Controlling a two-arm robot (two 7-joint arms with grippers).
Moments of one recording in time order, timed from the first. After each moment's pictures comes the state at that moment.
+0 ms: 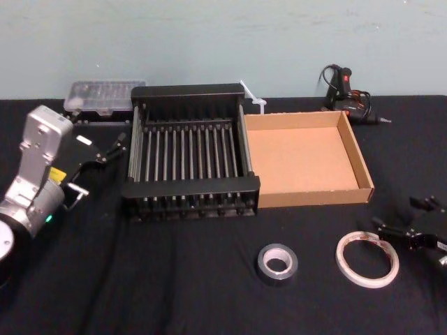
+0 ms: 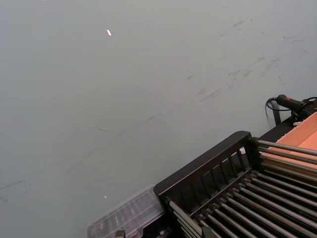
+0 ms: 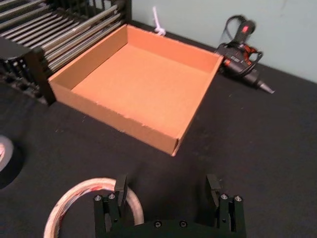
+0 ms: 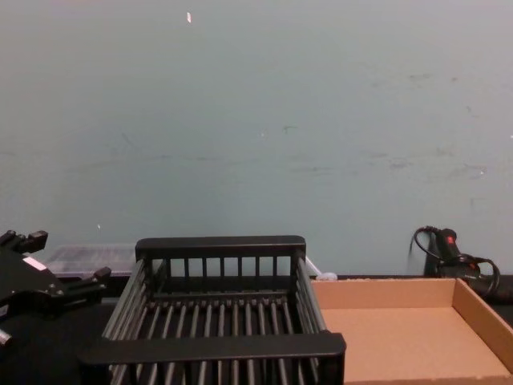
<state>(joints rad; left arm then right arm) -0.20 0.60 0.45 -1.41 -0.25 -0.12 0.03 -0.15 0.78 -0.20 -1.75 0.50 0.32 0.24</state>
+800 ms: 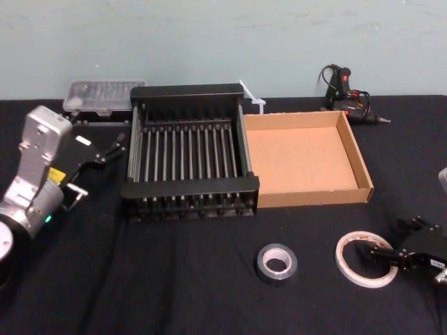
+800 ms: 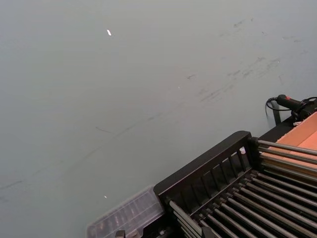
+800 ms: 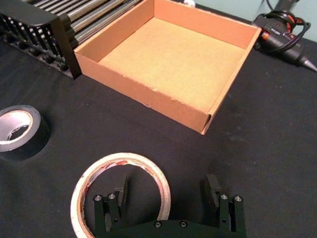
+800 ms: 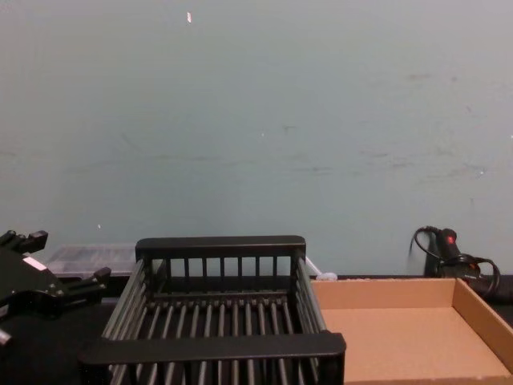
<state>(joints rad) -0.20 0.60 0.45 -1.41 -0.25 -0.12 0.03 -0.15 0.77 -0.21 -1.73 0.47 0.36 0.35</state>
